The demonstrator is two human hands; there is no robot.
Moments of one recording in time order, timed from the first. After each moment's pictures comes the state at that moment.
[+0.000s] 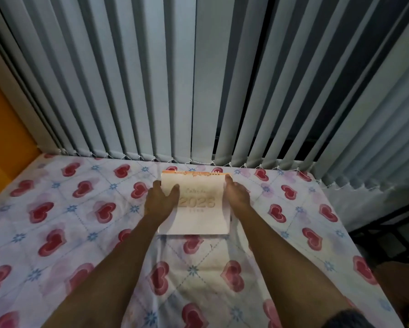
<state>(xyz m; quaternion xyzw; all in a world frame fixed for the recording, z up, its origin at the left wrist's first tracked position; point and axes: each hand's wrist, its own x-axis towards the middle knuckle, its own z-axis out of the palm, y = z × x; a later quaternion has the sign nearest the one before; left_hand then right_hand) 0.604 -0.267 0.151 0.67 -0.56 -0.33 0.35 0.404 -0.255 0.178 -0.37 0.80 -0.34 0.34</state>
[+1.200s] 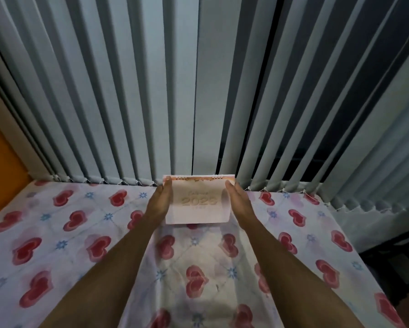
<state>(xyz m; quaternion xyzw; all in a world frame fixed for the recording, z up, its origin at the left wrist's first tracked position) 0.601 -0.351 0.180 0.56 -0.50 -0.52 0.41 0.393 -0.312 0.185 -0.41 0.67 -0.48 0.40</state>
